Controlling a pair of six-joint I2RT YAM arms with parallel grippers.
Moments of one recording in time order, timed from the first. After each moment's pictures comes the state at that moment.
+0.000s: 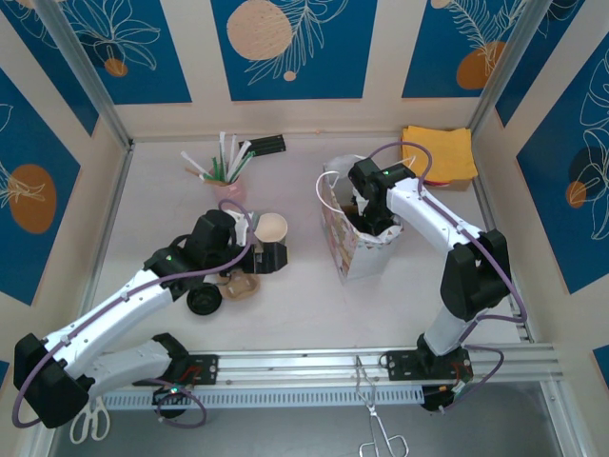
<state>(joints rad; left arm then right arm) -0.70 1.01 0.84 -0.52 0.28 -0.65 0.44 1.68 1.41 -1.26 -0.10 0.32</state>
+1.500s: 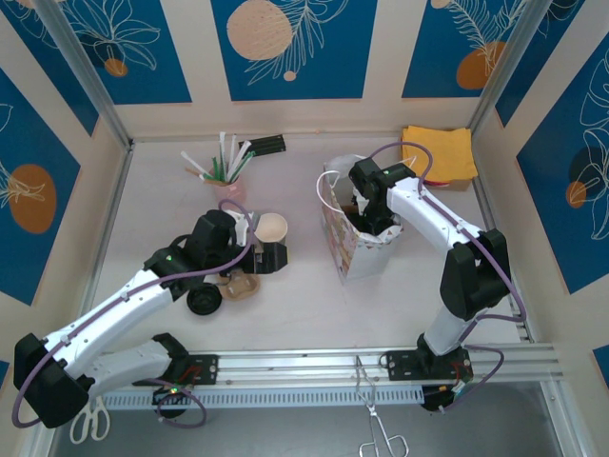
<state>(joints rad) -0.70 1.01 0.84 -0.52 0.28 -0.65 0.43 1.69 1.40 -1.26 -0.11 0.32</state>
